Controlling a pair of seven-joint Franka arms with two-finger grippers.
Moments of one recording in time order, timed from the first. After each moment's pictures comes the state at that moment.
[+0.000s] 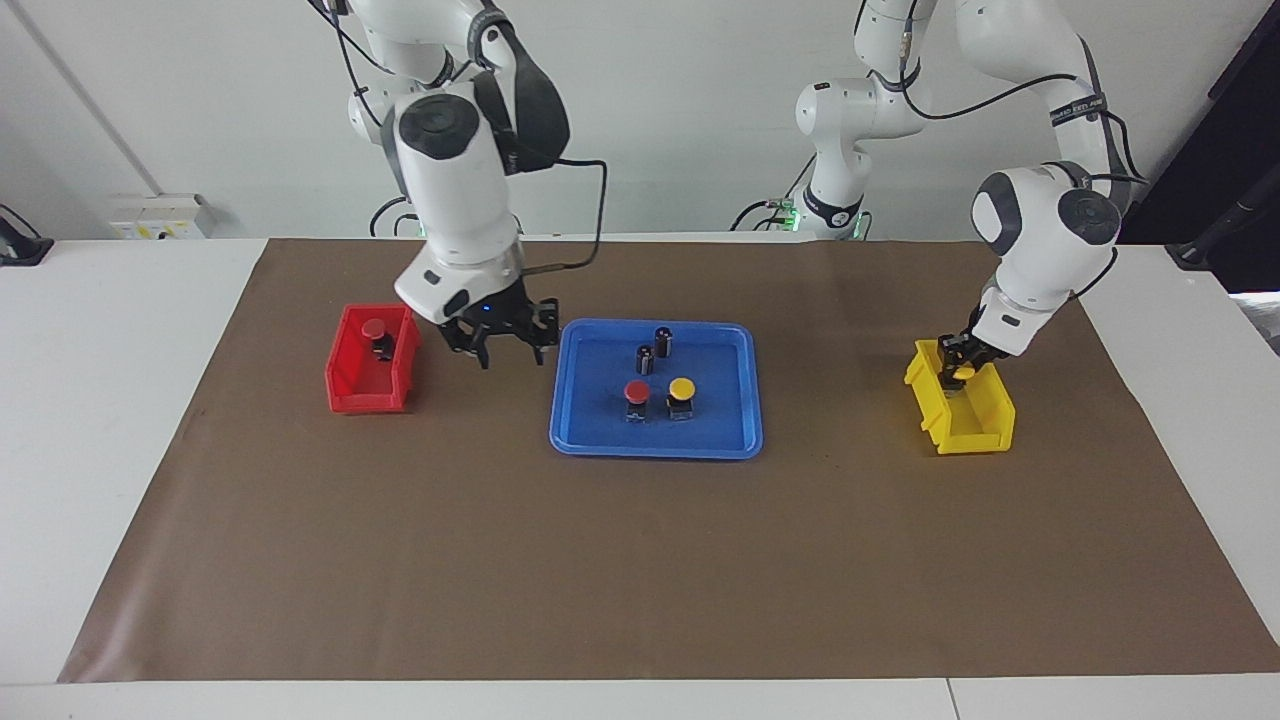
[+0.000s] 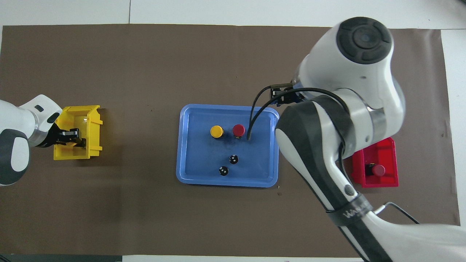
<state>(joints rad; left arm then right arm) -0.03 0.00 0.08 -2.24 0.06 2.18 -0.03 0.48 0.33 -0.06 -1.49 0.03 1.83 0.41</state>
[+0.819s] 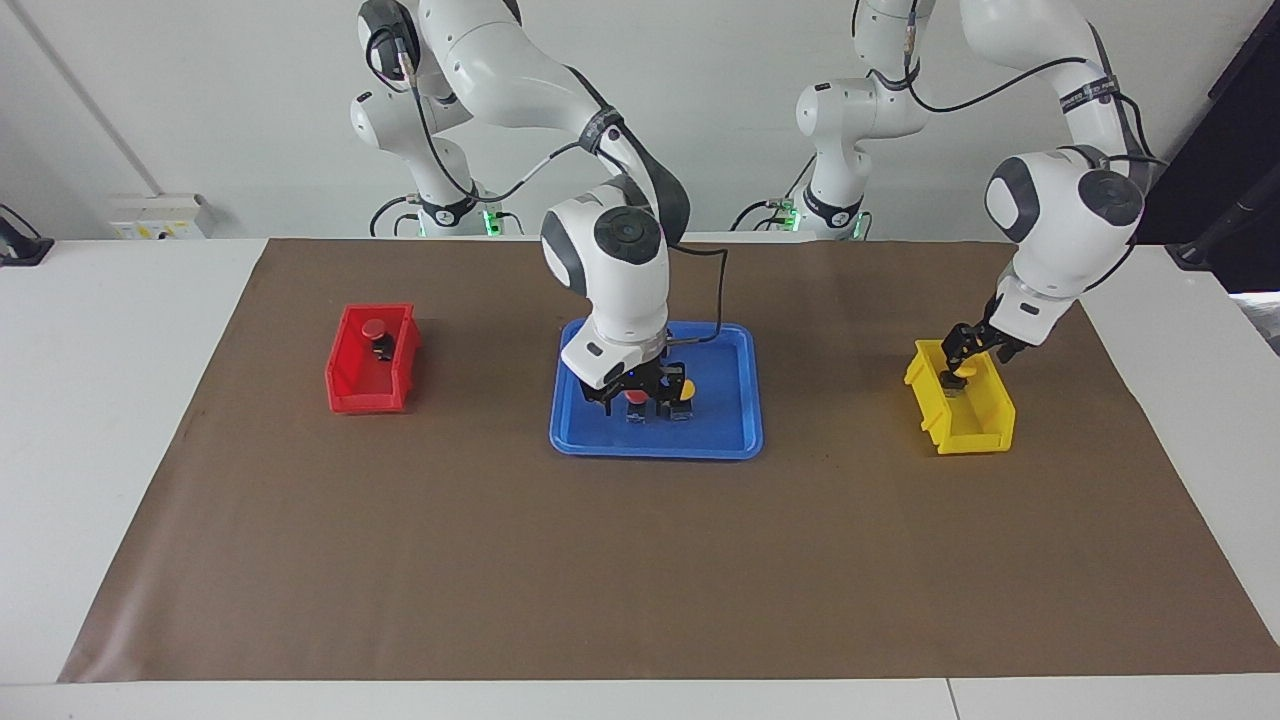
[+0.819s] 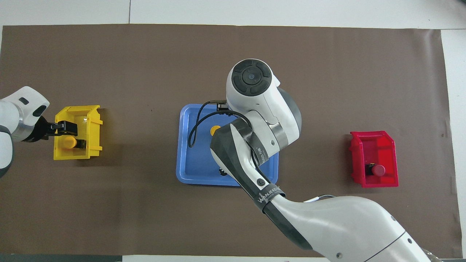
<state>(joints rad) -0.03 -0.04 0.07 -2.12 0.06 2.08 -0.03 0.60 0.47 -0.05 -1.56 0.04 2.06 0.58</state>
